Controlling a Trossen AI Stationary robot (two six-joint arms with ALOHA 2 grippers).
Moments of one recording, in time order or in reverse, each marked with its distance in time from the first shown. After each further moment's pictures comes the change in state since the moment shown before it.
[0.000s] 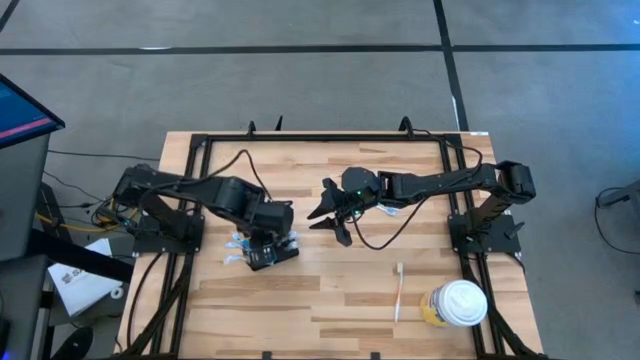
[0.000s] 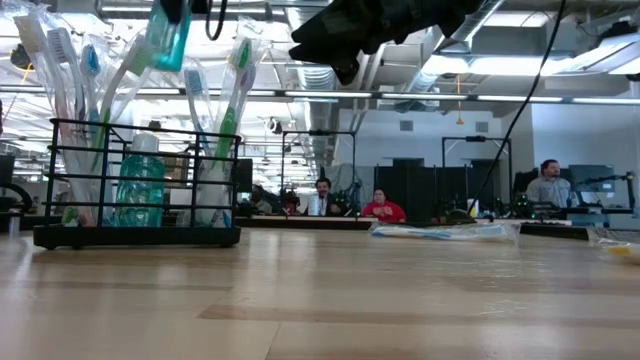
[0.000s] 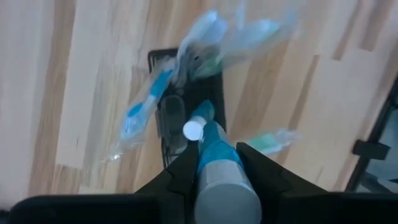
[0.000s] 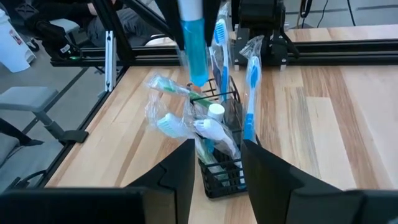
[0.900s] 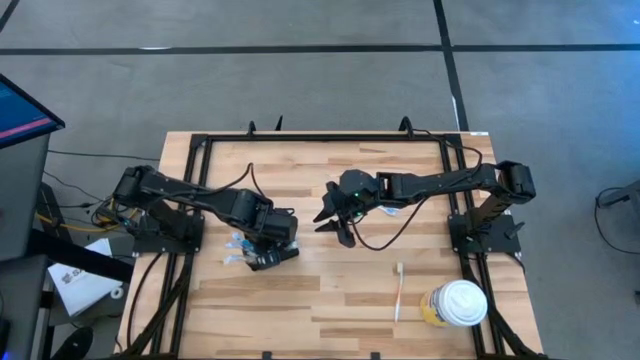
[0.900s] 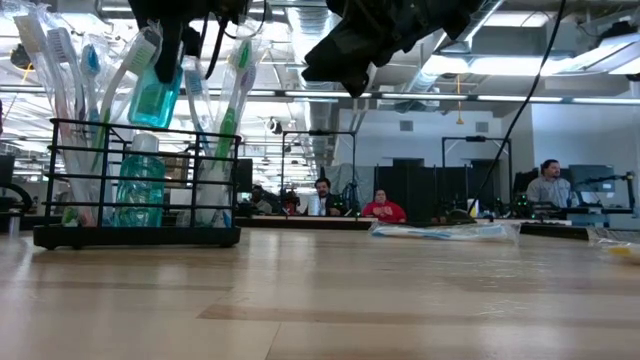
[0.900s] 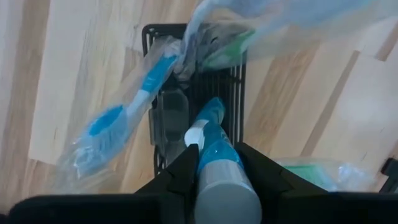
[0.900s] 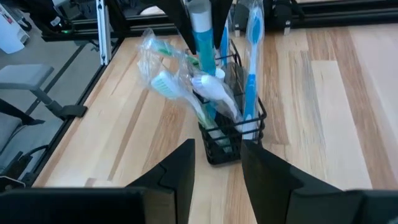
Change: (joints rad) left arm 0.002 0.001 -0.221 0.162 0.006 -0.072; right arm 0.000 0.000 0.000 -0.119 0.001 0.001
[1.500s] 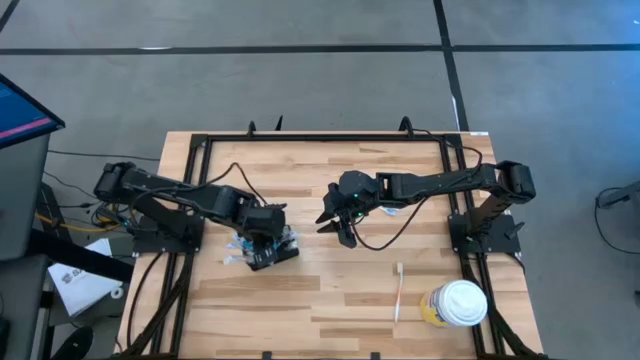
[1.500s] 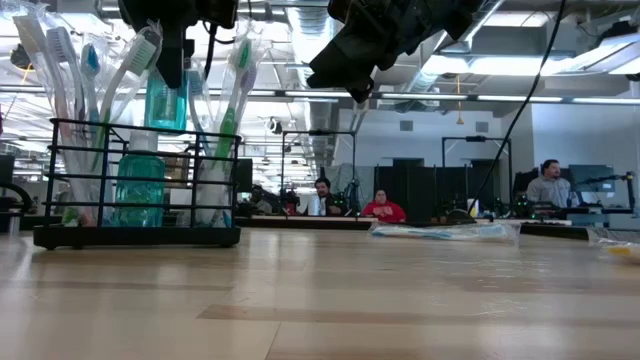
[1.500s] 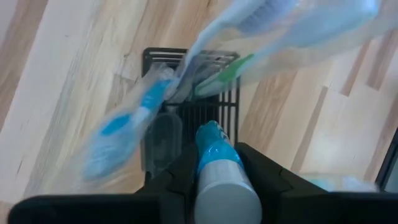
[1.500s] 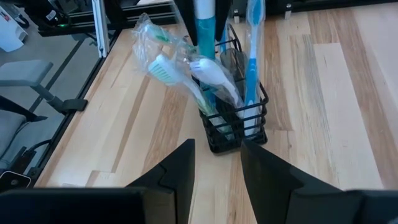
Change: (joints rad) left arm 0.023 -0.181 -0.229 0.266 0.007 -0.025; right arm 0.000 0.000 0.000 -0.039 0.000 0.025
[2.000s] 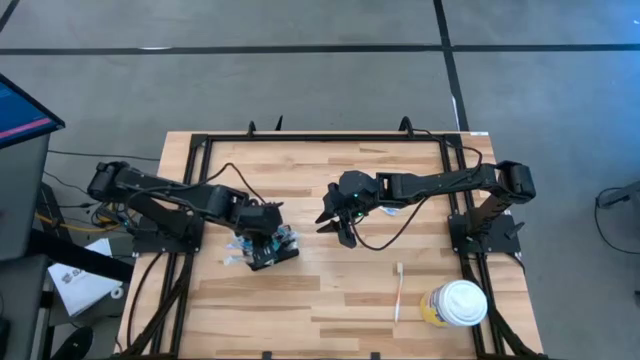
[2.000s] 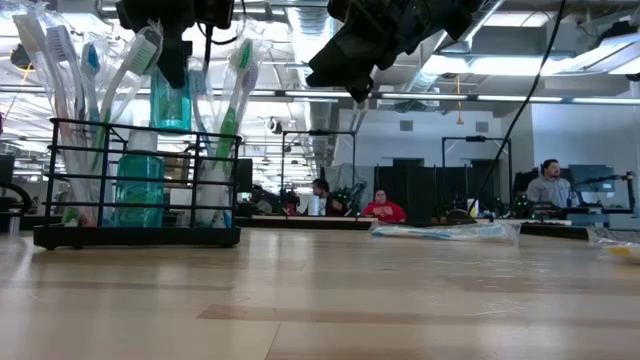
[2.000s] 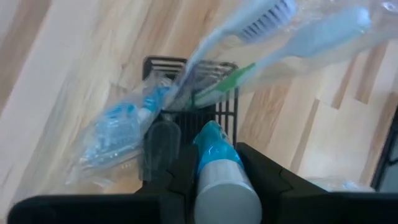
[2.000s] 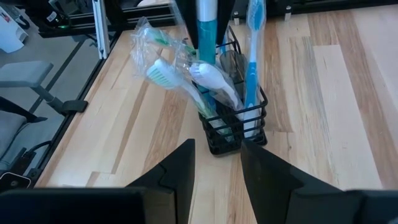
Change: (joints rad) left arm 0.006 -0.057 -0.072 0.090 -0.009 -0.019; right arm 0.000 0.000 0.000 0.006 0.000 0.000
